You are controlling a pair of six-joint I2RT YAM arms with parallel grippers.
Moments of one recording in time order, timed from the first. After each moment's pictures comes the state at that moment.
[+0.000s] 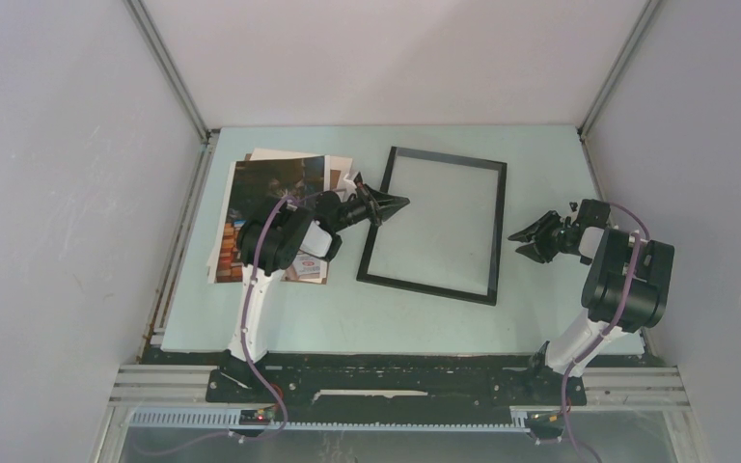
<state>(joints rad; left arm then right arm) -0.42 2.33 1.08 1.37 0.69 -1.85 -0.37 1.72 0.82 -0.13 -0.63 0.59</state>
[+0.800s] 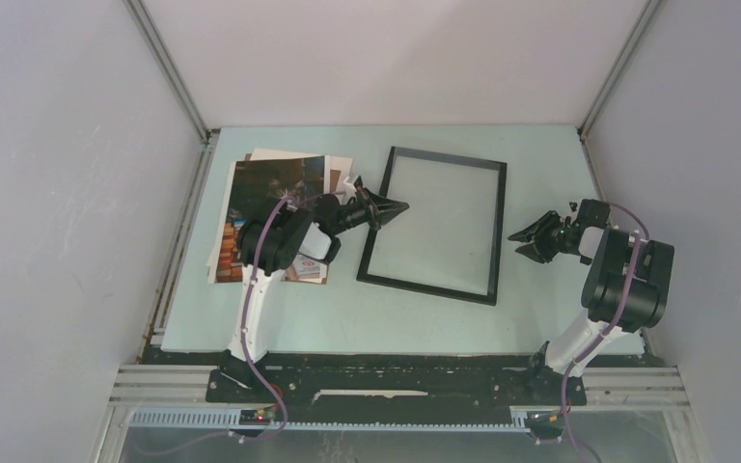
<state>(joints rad) -0.42 2.33 1.05 1.38 0.71 -1.84 -0.37 1.72 0.82 -0.13 -0.63 0.59</state>
